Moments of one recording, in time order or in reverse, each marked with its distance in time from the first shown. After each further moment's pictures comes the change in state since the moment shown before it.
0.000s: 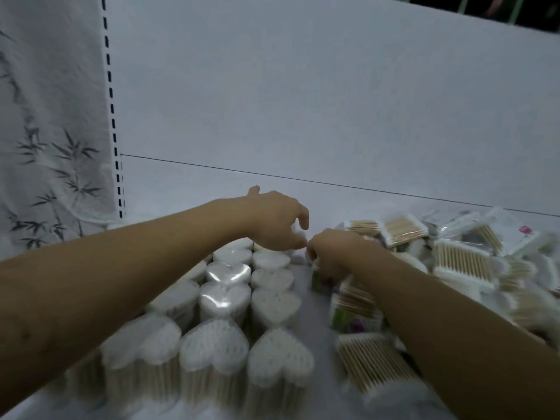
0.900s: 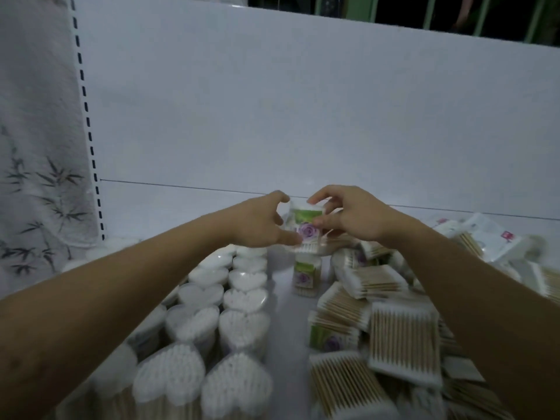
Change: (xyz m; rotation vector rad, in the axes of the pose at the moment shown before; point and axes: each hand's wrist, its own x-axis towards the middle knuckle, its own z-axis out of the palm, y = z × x) left_hand 0.024 0.009 -0.013 -0.527 0.082 -0.098; right_hand -0.041 0.077 -0.043 1.103 0.440 -0.139
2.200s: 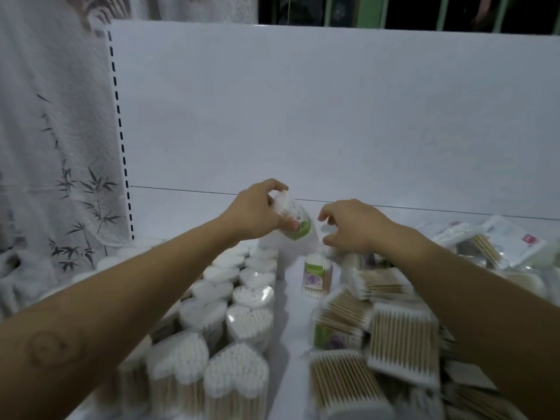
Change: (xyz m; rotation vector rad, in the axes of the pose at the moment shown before) left_hand -0.005 0.000 0.000 -0.258 0.360 -0.065; right_hand 0.011 0.014 0.011 -0.790 -0.044 -0.101
